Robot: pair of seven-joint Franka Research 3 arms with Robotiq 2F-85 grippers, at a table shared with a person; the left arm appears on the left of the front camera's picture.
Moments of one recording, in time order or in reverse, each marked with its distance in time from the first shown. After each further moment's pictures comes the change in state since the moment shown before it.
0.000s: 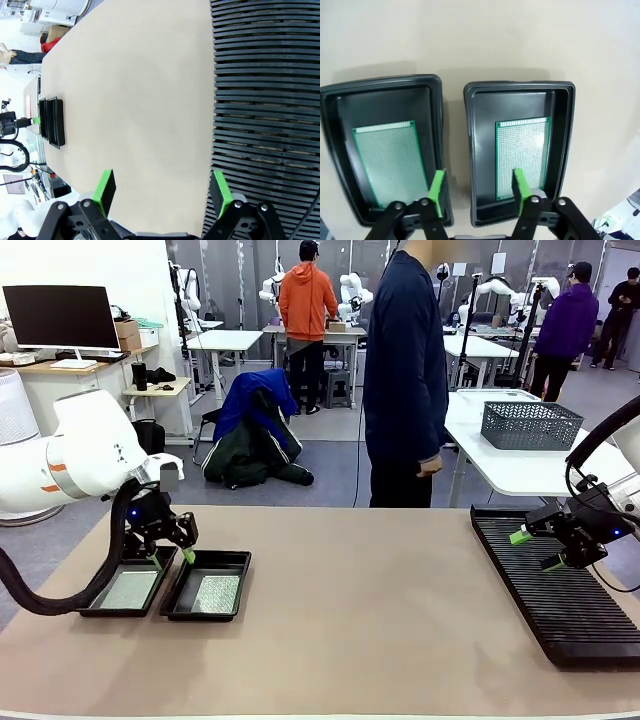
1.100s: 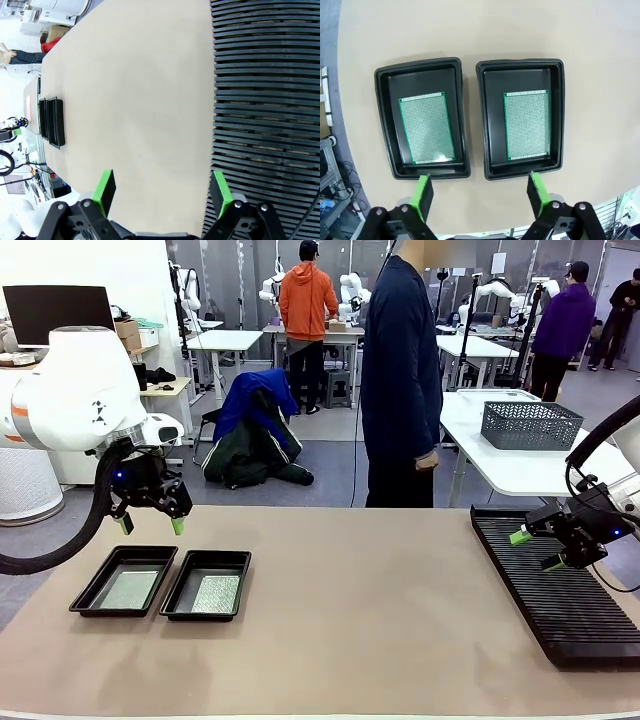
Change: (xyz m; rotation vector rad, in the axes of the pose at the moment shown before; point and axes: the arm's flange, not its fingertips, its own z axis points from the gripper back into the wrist) left arm -0.028 -0.033 0.079 0.170 -0.021 -0.077; right arm 0.000 0.000 0.000 0.000 0.000 0.000
